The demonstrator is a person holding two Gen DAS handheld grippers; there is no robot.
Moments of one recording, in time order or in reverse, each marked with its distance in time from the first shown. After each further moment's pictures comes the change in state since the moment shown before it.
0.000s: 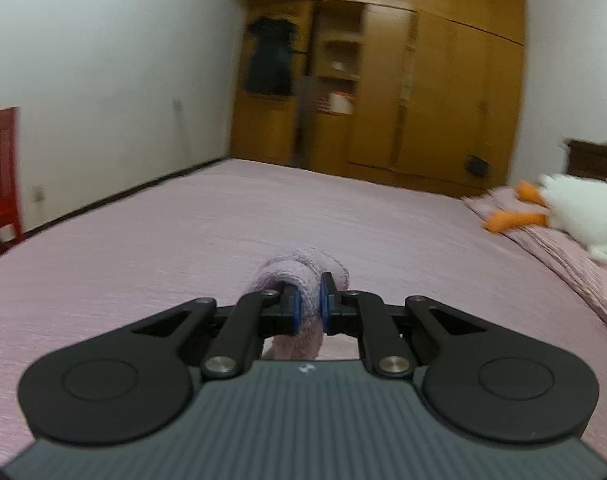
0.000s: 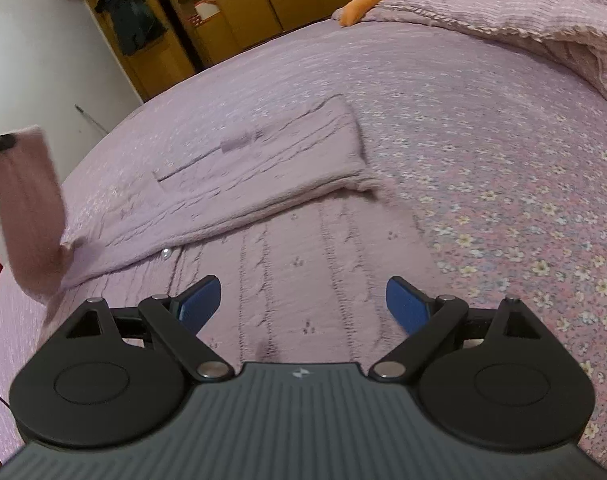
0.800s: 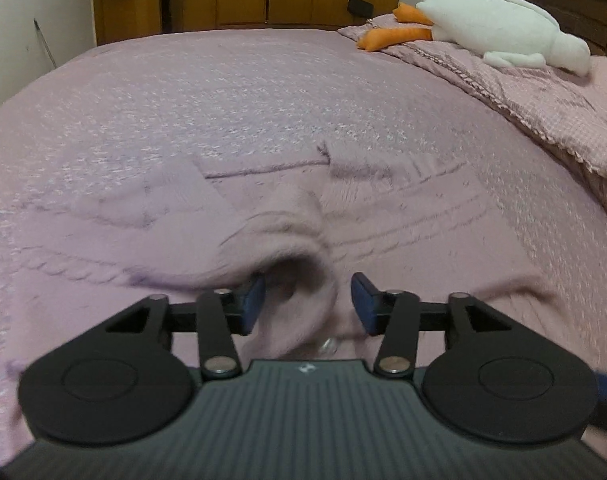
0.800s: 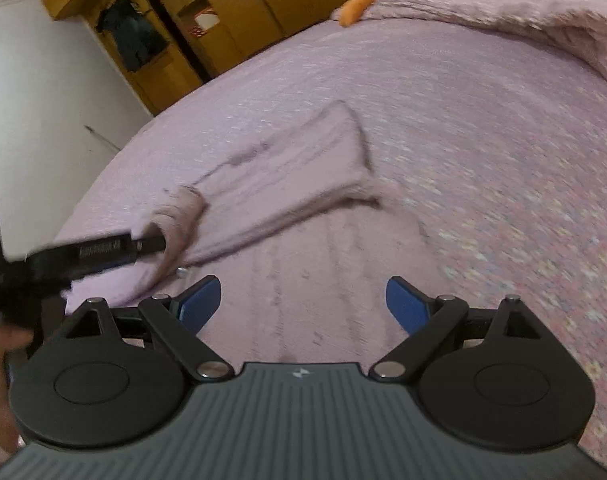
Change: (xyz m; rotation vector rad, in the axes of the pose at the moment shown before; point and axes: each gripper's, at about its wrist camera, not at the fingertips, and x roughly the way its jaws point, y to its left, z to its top) left arm 0.041 -0.107 -0.137 0.221 0.413 -0.271; right arm -0.003 -0.001 0.012 0.050 -0.009 0.069
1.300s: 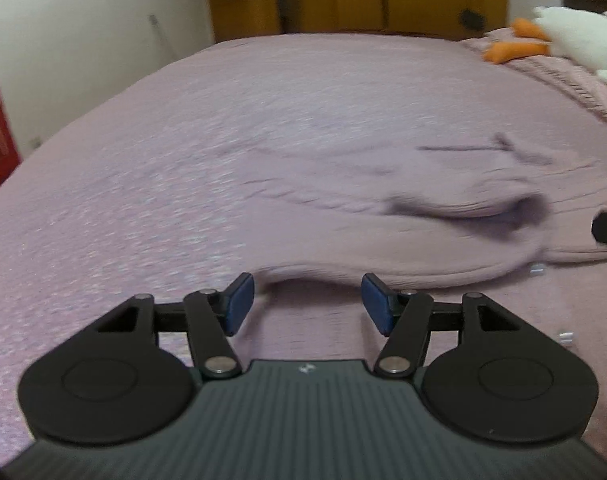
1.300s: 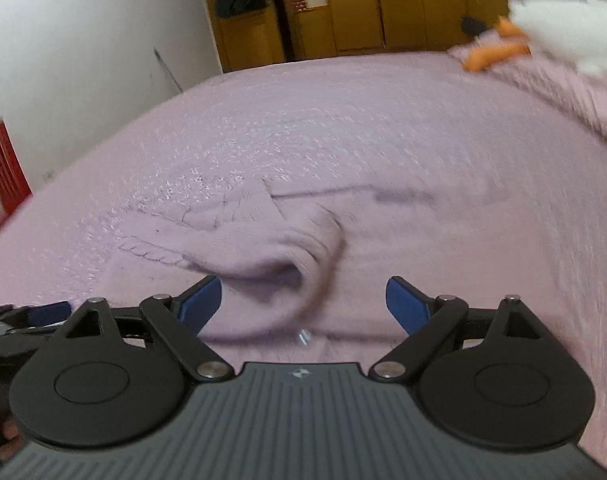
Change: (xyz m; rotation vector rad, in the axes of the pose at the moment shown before) left arm -0.054 0.105 -0.051 -0.115 -0.017 0.352; right arm 0.094 0.165 0.027 -0.428 0.009 0.023
